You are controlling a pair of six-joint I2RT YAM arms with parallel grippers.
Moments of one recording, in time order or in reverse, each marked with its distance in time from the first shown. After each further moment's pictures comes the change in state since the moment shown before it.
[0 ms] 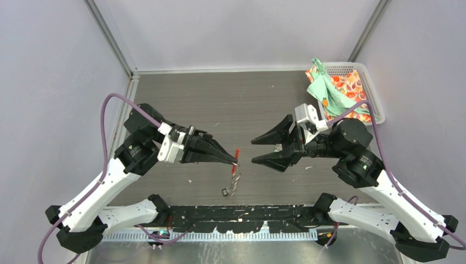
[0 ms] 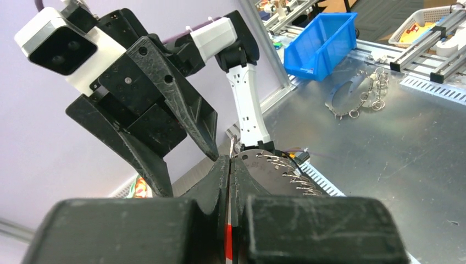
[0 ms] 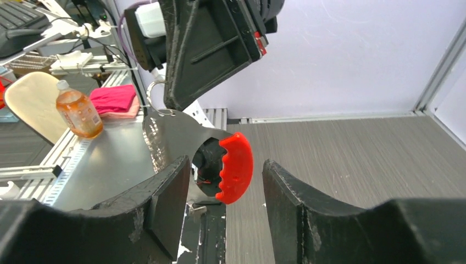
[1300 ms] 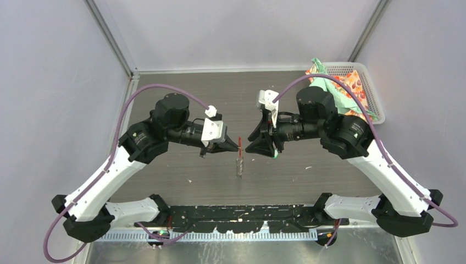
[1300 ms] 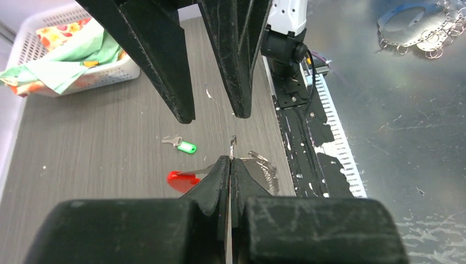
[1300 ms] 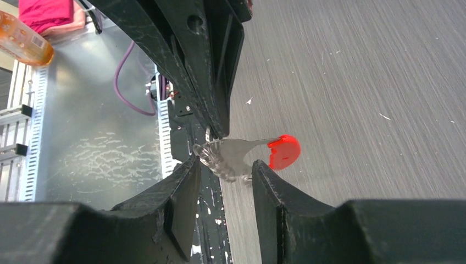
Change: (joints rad) left arm -0.014 0.127 0.185 -0.700 -0.459 0.197; right arm 0.000 0.338 0.465 -0.729 0.119 -0.236
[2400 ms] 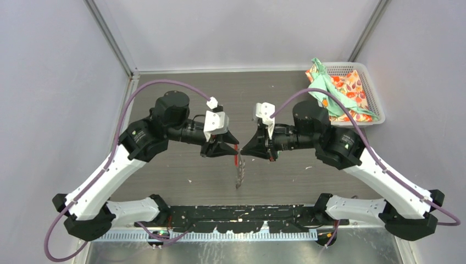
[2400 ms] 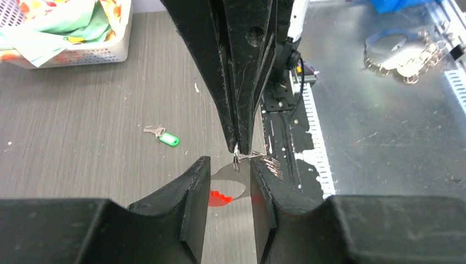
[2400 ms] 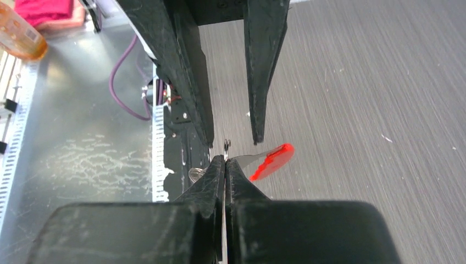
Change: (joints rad) left arm 0.000 0.050 0.068 -0.058 -0.033 -0.129; right arm 0.075 -0.042 -0.156 0.158 0.035 -0.021
